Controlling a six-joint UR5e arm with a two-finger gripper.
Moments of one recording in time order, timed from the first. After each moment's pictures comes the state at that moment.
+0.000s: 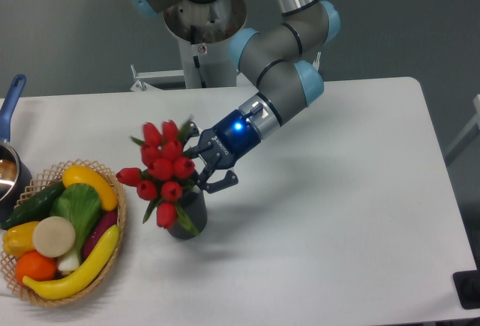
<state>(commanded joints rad) 2.64 -1.88 -2.06 -0.72 0.20 1.40</state>
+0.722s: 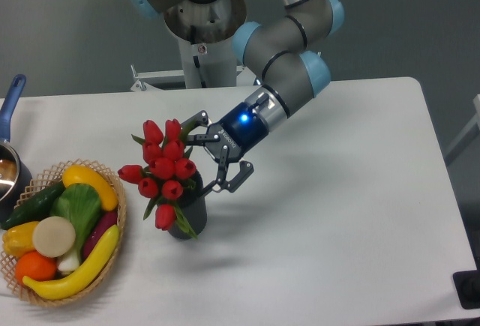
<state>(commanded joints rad) 2.68 -1.77 -2.06 -0.72 0.36 1.44</state>
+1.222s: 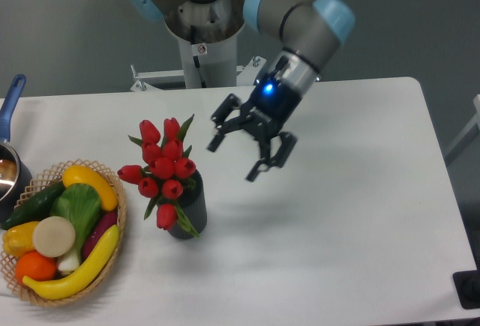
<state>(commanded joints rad) 2.79 -1.62 -1.93 -0.73 0.74 1.43</state>
